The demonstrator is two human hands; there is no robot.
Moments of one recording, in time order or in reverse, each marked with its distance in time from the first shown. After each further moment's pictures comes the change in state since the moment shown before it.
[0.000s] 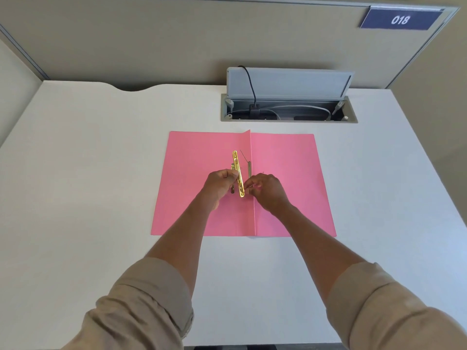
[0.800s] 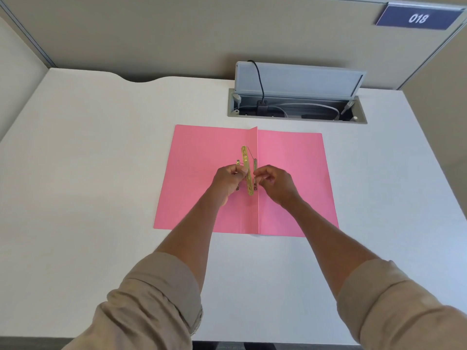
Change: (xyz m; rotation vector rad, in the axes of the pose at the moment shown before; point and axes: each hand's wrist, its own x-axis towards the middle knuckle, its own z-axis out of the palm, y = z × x) left_hand 0.002 0.002 0.012 0.016 0.032 0.039; right_hand 0.005 0.000 -0.017 0.198 0.019 0.080
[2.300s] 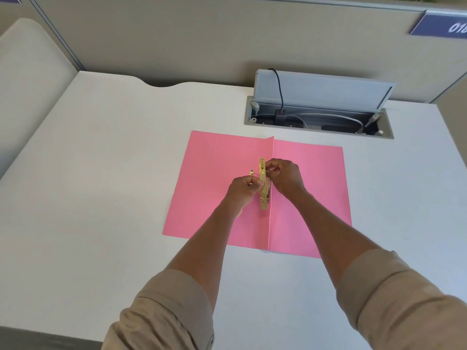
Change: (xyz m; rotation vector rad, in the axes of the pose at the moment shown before) left_hand 0.004 0.000 0.006 0.056 0.026 -0.024; right_hand 0.064 -0.021 0.007 -0.056 0.015 0.028
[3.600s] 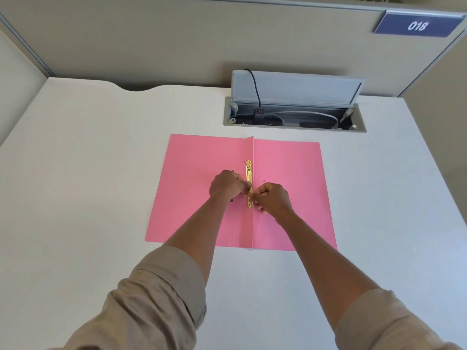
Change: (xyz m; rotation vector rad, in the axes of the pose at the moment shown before) left_hand 0.009 0.032 0.014 0.610 0.063 -0.093; right_hand -0.056 0.029 -0.001 0.143 -0.006 0.352
